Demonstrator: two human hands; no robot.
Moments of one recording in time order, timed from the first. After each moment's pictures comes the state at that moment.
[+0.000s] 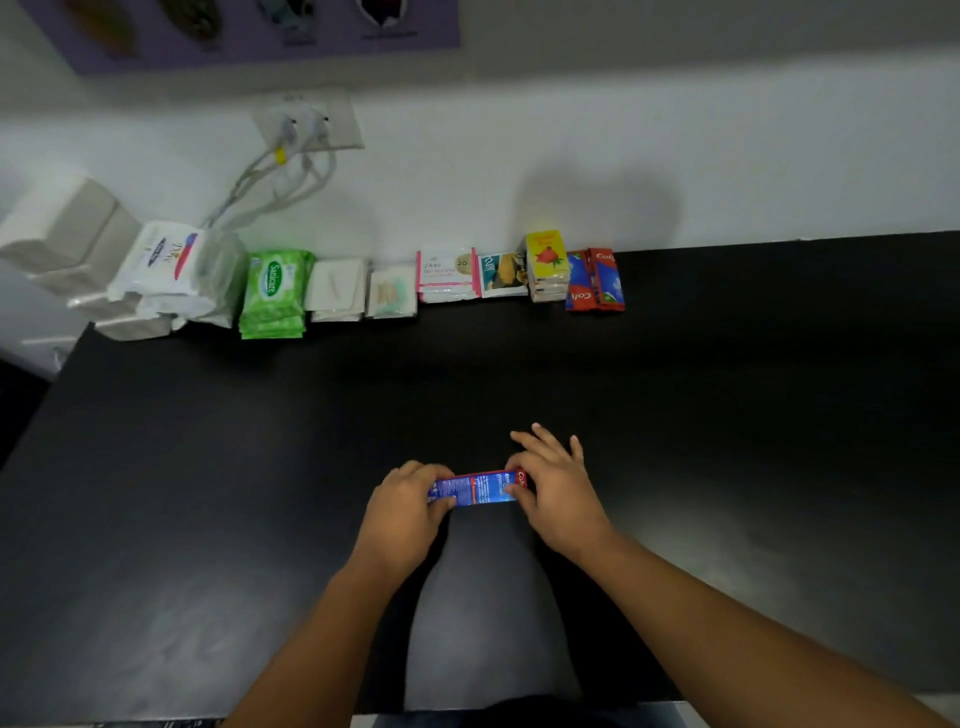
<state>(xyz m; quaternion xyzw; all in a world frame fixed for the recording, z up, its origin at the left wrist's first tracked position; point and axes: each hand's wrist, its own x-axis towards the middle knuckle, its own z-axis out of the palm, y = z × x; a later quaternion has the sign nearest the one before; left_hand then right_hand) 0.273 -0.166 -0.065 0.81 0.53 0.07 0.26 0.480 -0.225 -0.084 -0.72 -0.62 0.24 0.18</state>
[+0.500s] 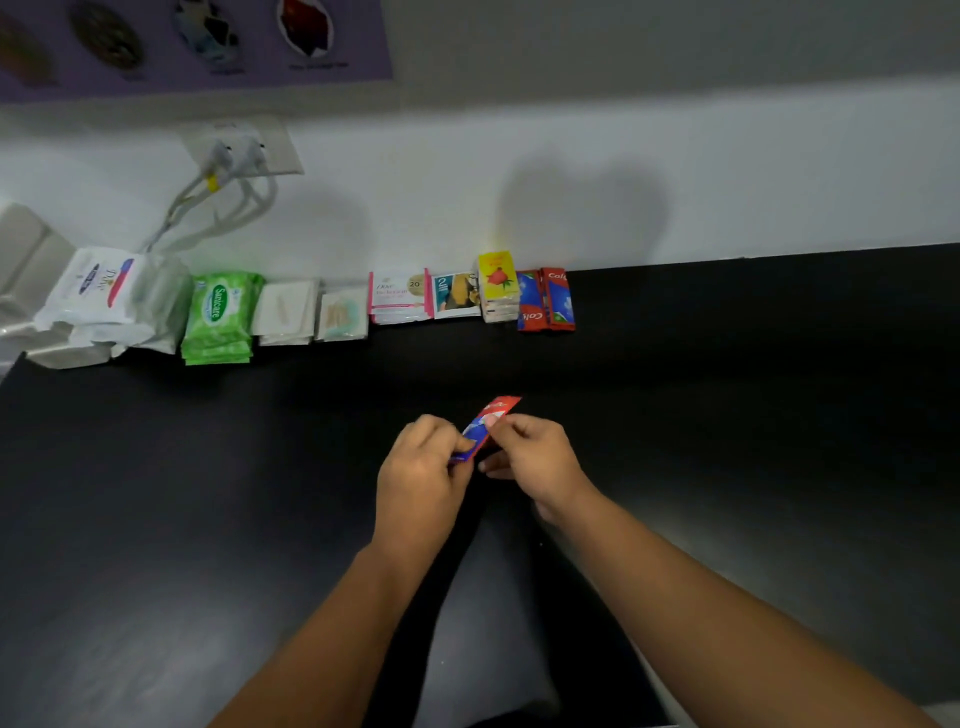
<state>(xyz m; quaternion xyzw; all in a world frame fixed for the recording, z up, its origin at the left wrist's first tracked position) 0.375 -0.161 -0.027 0.82 0.44 0.32 0.16 0.523 -0.189 -0.028 -0.66 -0.24 0.54 0.47</state>
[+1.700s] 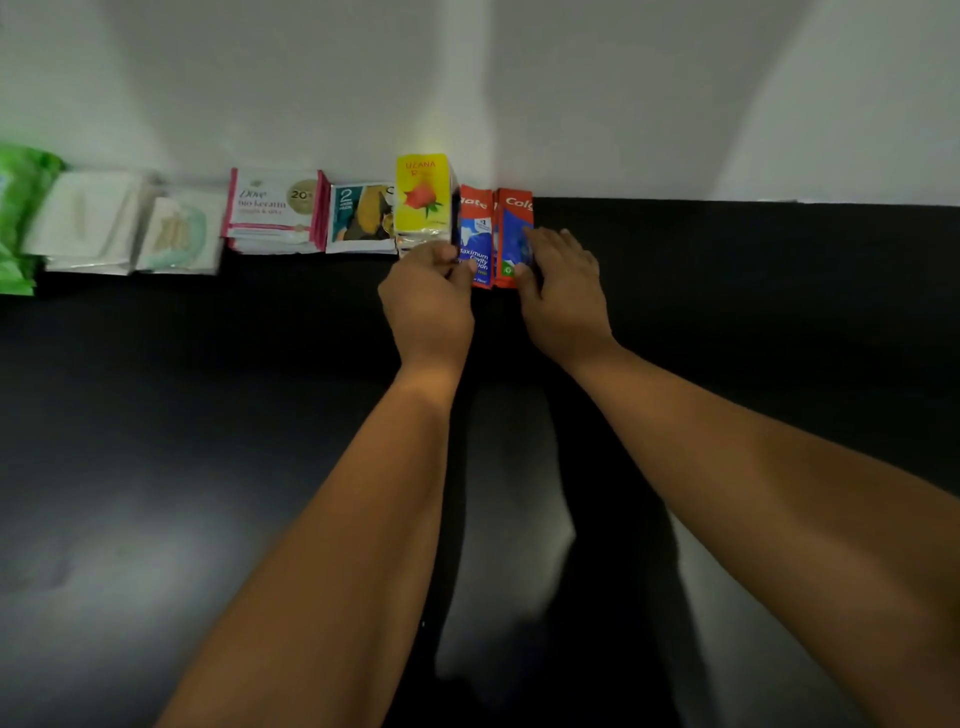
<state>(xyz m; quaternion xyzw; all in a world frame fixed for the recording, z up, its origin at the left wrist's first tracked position) 0.580 -0.009 -0.112 0.59 0.60 0.42 0.35 0.721 -0.046 -0.116 -0.76 -0.57 0.16 0.25</state>
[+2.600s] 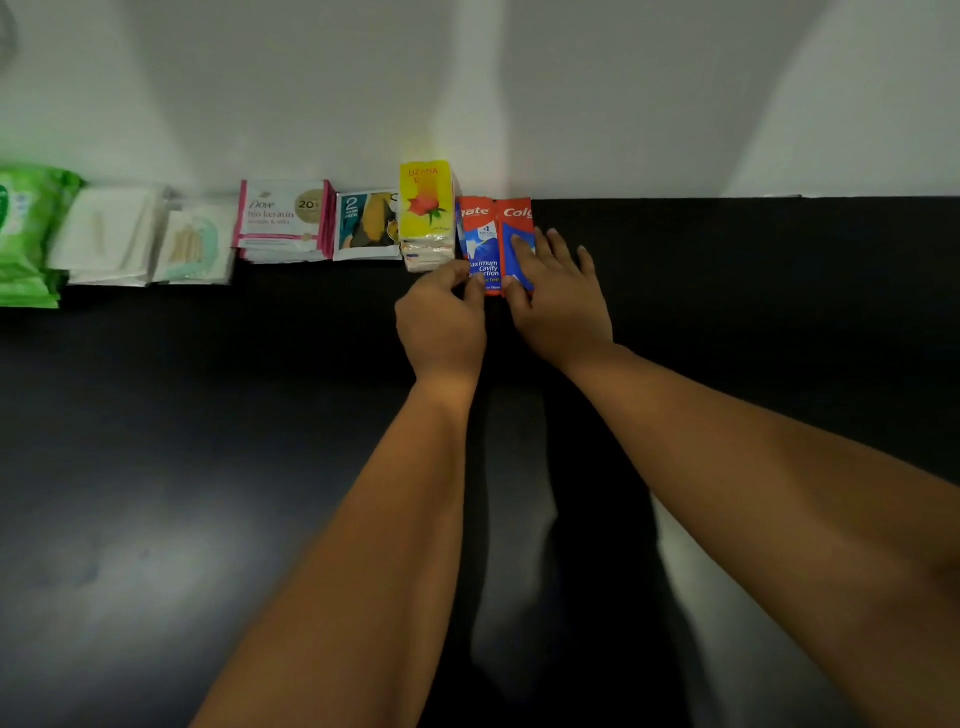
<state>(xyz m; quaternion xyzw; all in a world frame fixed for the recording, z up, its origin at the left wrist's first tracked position) 0.581 -0.025 -0.109 0.66 0.60 0.38 0.27 0.718 -0.042 -0.117 -0.76 -0.63 0.12 0.12</state>
